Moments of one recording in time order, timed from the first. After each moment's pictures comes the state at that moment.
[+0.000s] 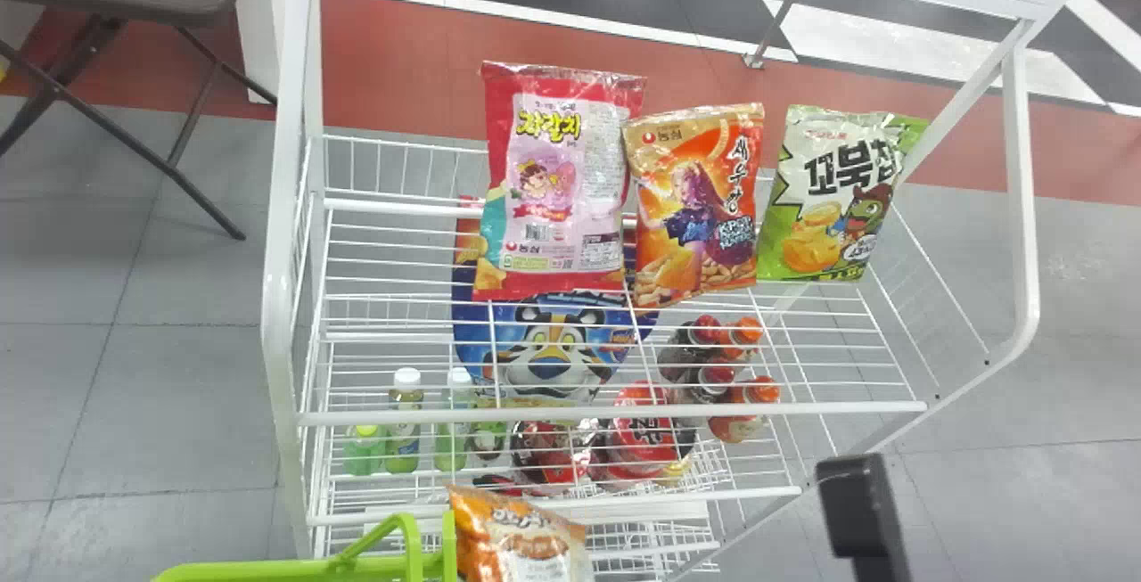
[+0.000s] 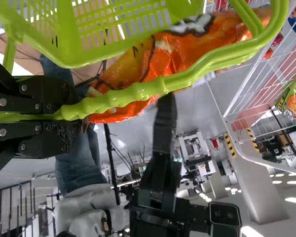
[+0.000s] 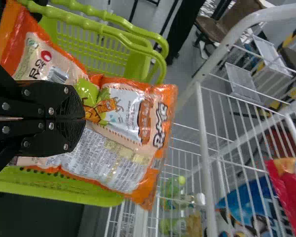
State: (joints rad) left arm 0.74 0.05 -0.17 -2.58 0.12 1.54 -1.01; right arm 0.80 -0.16 -0.39 -2.76 -0.57 1.56 0.52
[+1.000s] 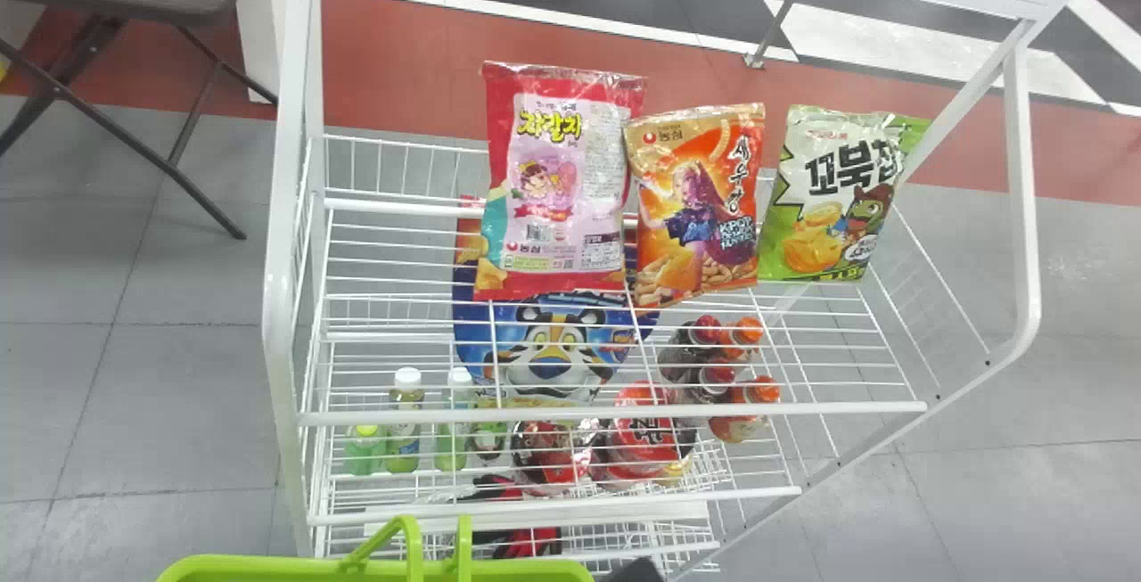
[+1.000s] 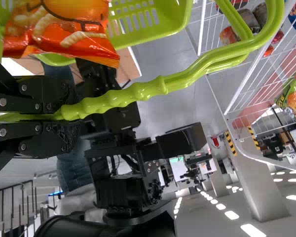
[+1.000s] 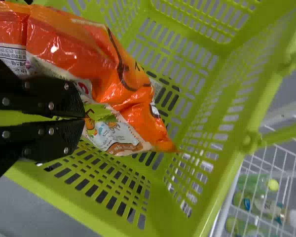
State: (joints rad) left arm 0.75 0.06 -0.16 -2.58 0.12 1.54 -1.02; right arm 0.74 -0.29 0.19 -2.59 -0.13 1.56 0.24
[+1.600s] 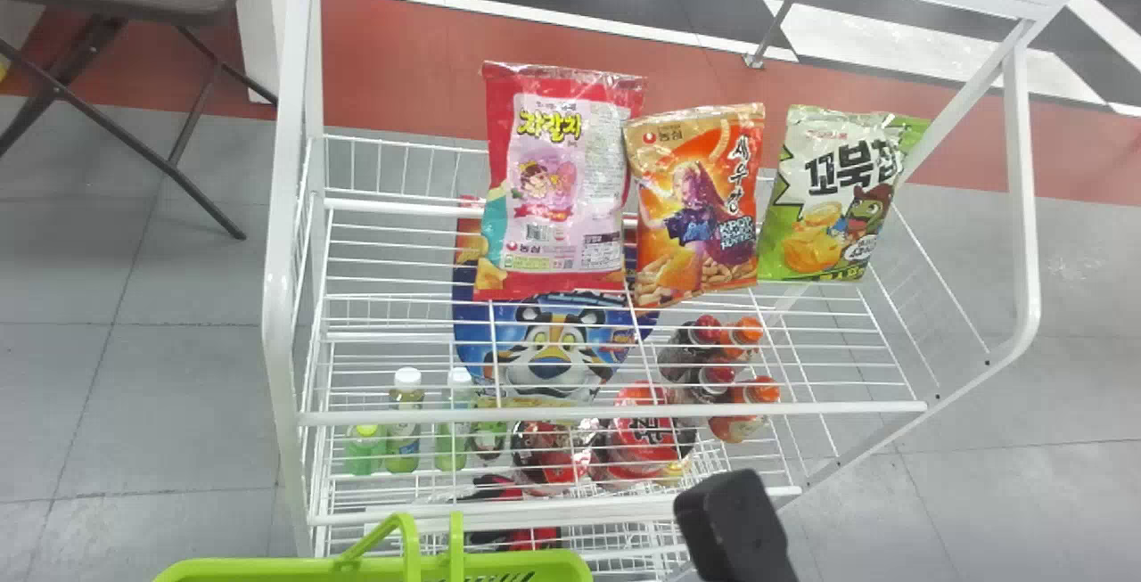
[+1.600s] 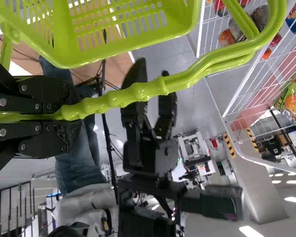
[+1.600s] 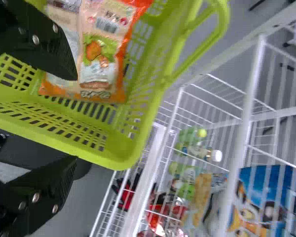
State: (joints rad) left arm 0.75 0.05 -0.16 -2.57 0.12 1.54 -1.02; right arm 0.75 -0.25 0.00 -2.79 -0.19 1.56 0.23
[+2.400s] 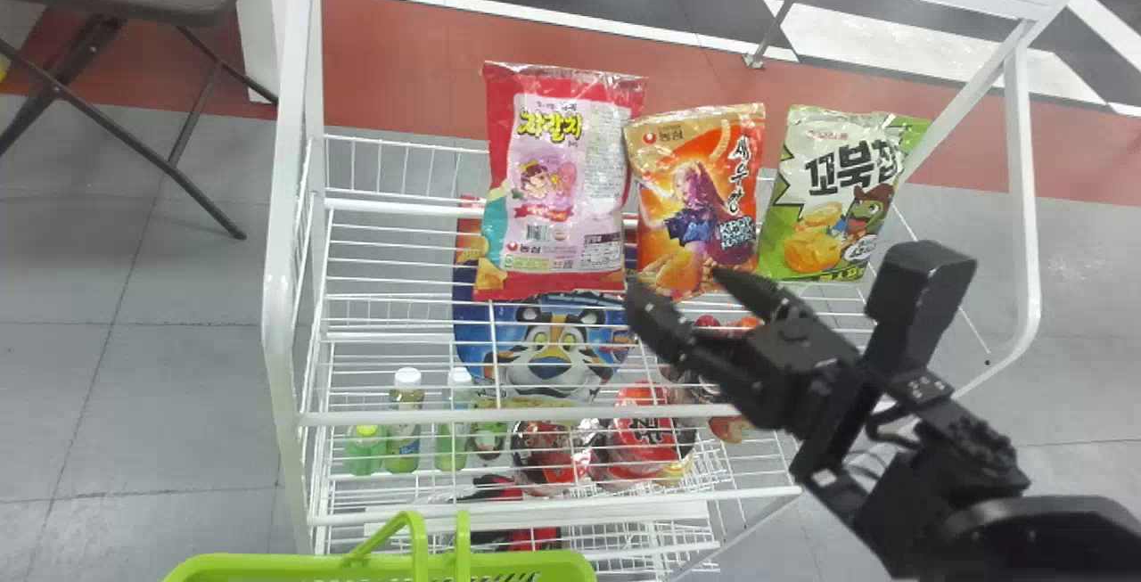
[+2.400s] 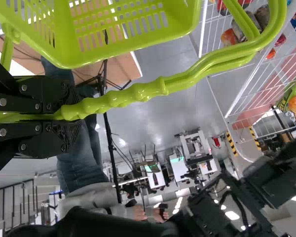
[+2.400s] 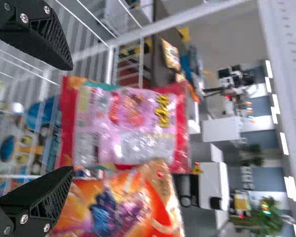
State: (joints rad) left arm 0.71 0.06 -0.17 -2.52 0.13 1.53 -1.02; right arm 0.53 -0.09 -0.29 -2.47 -0.25 0.73 0.37
